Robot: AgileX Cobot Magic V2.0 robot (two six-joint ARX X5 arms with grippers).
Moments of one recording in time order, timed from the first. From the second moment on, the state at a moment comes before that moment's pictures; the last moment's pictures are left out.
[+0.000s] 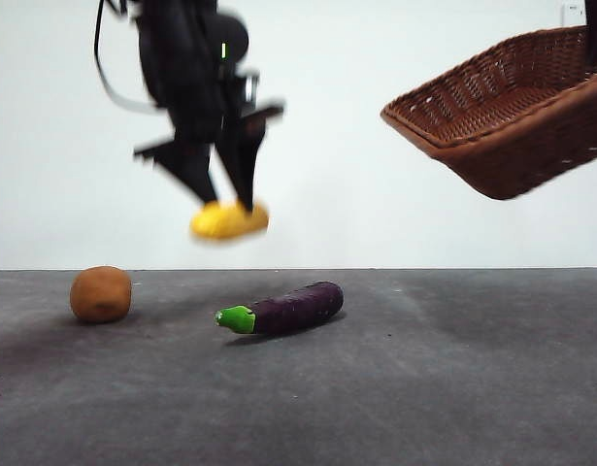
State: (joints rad) left arm -0.45 2.05 1.96 -1.12 0.16 -0.06; right arm 0.05 1.54 1.75 -1.28 -0.12 0.04
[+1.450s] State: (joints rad) left arm -0.58 2.06 2.52 -1.30 -0.05 -0.12; right arm 0.20 1.59 1.75 -1.32 -0.29 0.08
